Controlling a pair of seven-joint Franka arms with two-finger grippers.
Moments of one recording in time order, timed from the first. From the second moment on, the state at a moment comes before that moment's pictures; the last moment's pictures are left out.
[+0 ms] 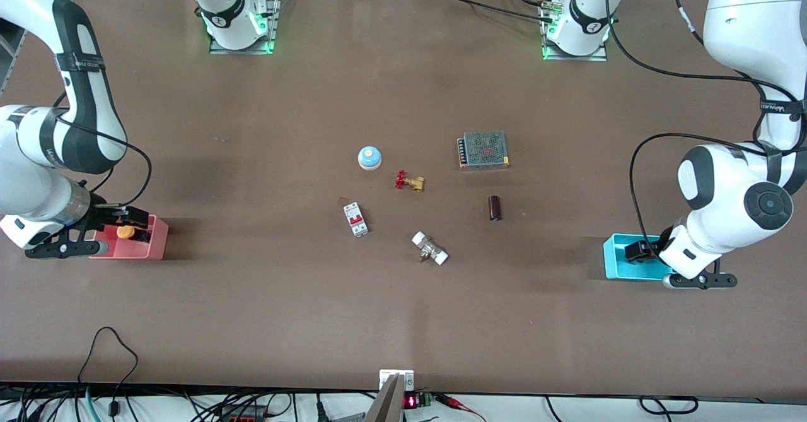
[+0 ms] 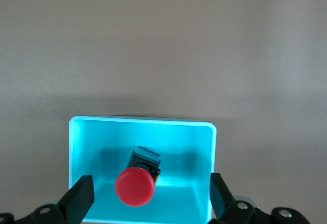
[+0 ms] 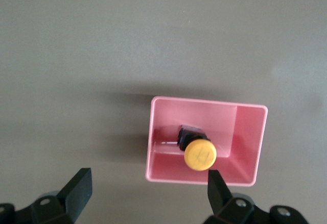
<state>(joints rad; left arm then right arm) 0.03 0.61 0.04 -1.61 0.00 2.28 0.05 -0.10 0.47 -0.02 -1.67 -0.08 2.16 -0.17</state>
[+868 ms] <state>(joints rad) 0.08 0.68 0.04 -1.61 -0.06 2.32 0.11 -0.15 0.55 -0.02 -1.71 -0.08 2.38 -0.28</state>
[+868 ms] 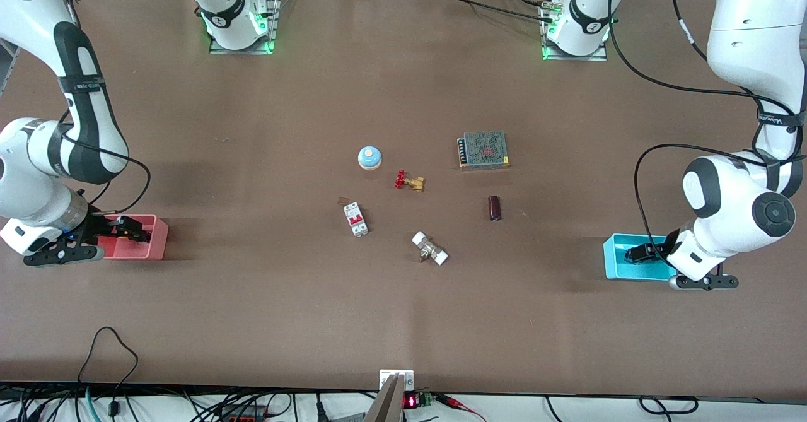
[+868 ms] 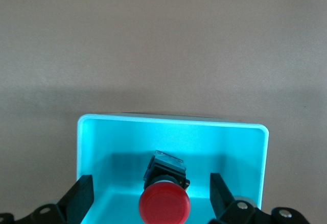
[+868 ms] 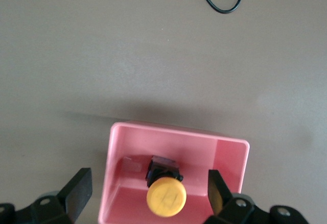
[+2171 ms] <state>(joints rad) 0.07 0.73 0.04 -1.64 -0.06 2.32 0.11 -0.19 0.58 -0.02 -1.75 -0.08 2.41 -0.31</state>
